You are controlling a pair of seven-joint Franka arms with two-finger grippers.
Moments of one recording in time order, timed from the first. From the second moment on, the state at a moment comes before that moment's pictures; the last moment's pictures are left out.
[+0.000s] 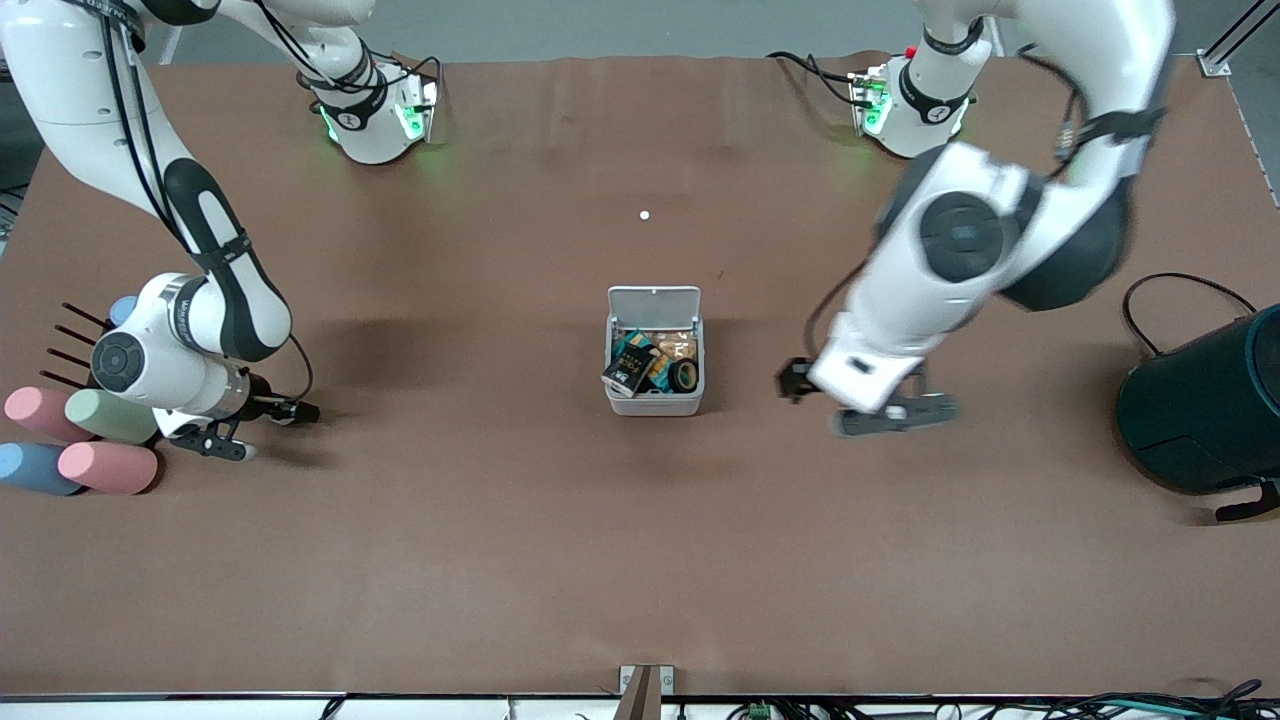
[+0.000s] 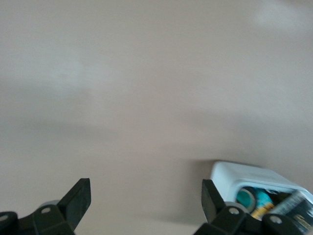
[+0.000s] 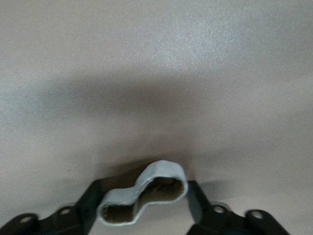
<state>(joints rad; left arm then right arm) -0.06 0.38 -0.40 -1.49 0.16 1.88 -0.65 -0.10 0.55 -0.04 -2.01 0.08 2.46 0.03</state>
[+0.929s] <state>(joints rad) -0.04 0.01 -0.07 -1.49 0.01 1.48 -0.08 -0.05 0.53 -0.01 -1.90 0.08 2.33 0.30</state>
